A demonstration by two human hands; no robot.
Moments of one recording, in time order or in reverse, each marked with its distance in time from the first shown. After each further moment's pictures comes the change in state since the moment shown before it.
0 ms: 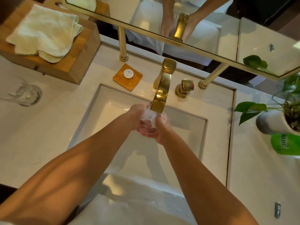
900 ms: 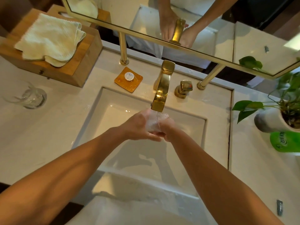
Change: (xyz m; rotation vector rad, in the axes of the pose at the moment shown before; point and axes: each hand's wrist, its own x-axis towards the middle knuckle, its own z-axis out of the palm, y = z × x) left_hand -0.010 -0.042 -0.009 0.751 -0.022 0.714; right_hand 0.001 -0.005 -0.014 -0.328 0.119 -0.118
